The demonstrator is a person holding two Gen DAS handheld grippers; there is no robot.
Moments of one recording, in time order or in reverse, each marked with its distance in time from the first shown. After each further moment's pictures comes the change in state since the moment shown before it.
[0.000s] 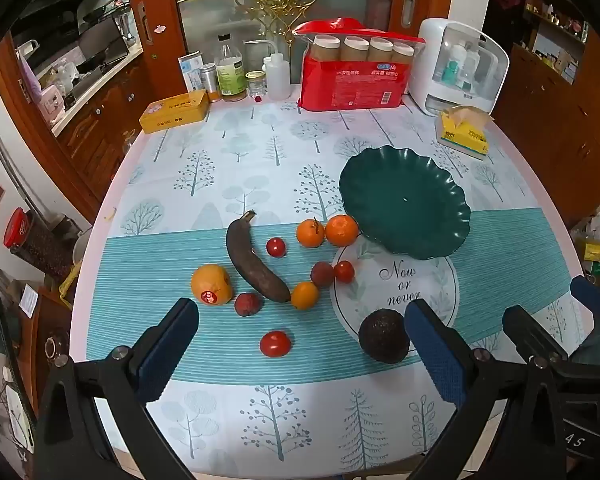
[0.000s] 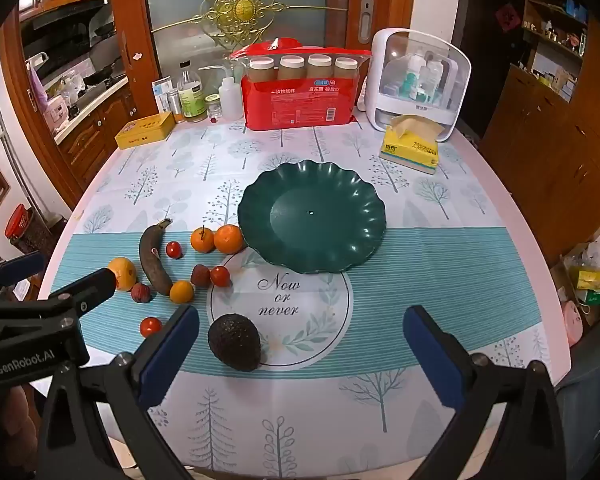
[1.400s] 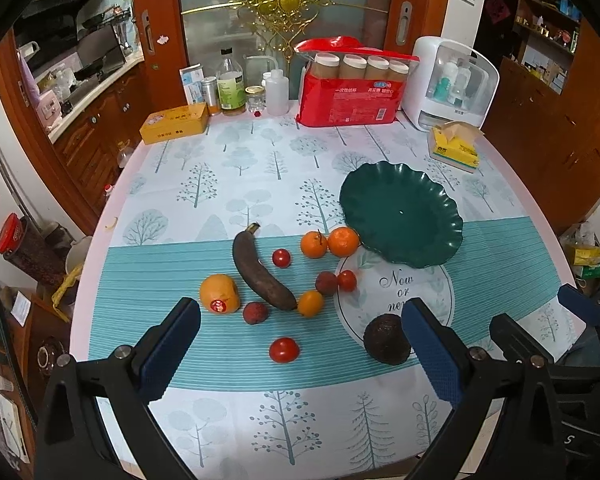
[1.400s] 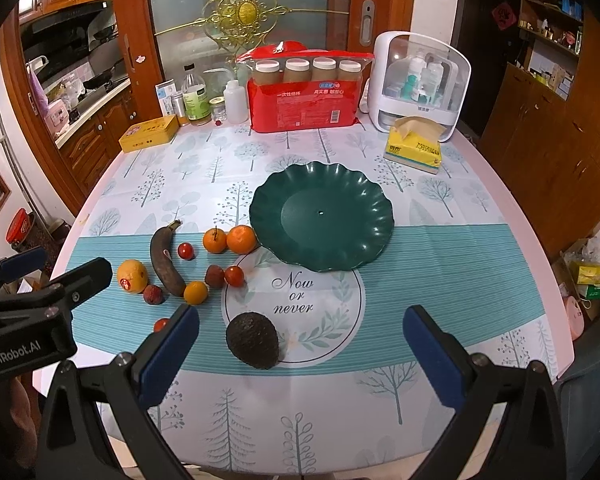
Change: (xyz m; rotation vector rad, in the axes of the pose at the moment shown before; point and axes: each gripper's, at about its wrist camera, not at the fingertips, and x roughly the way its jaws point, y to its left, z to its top) left arm -0.017 0.023 -0.004 -0.002 -0.069 -0.045; right arm -0.007 0.014 -0.004 0.002 -0.010 0.009
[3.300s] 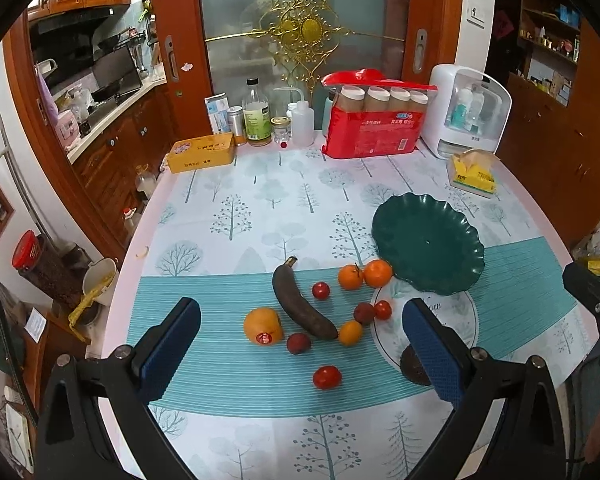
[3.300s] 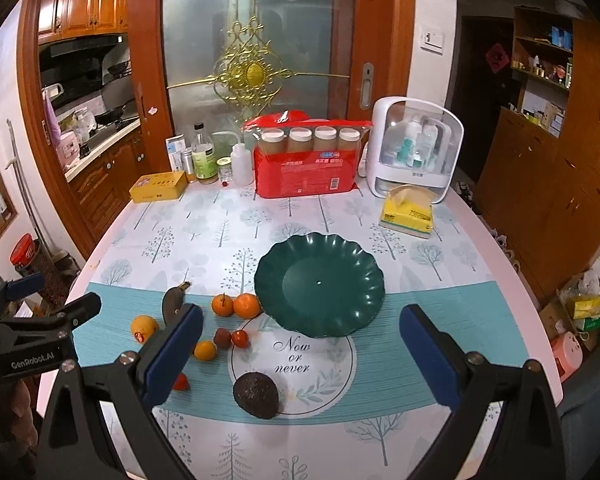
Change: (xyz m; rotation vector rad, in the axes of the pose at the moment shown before) left arm -0.016 0.037 0.015 0.000 -0.089 0.048; right arm -0.046 0.008 0.034 -0.036 -0.192 -0.010
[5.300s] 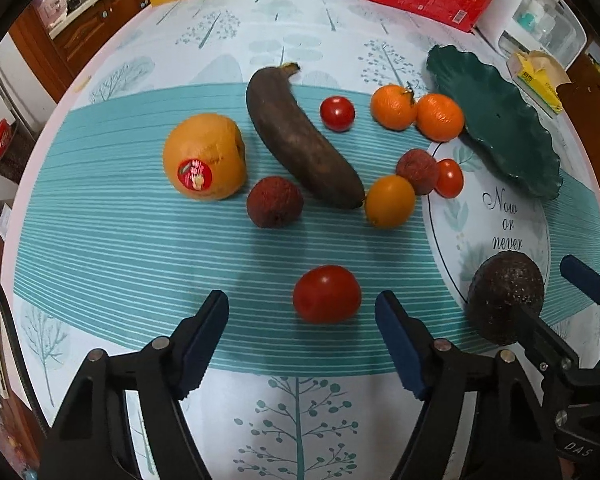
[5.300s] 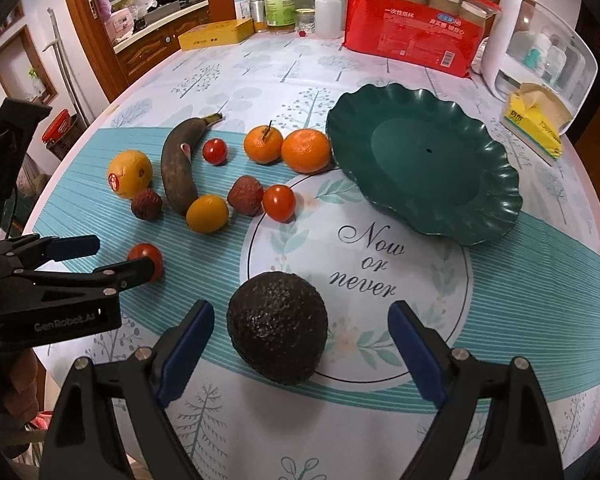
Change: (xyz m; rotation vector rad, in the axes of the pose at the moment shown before) left arm 0.183 -0.007 -0.112 -0.169 0.423 -0.011; right arm 0.174 0.039 -0.109 -0.225 0.374 0.224
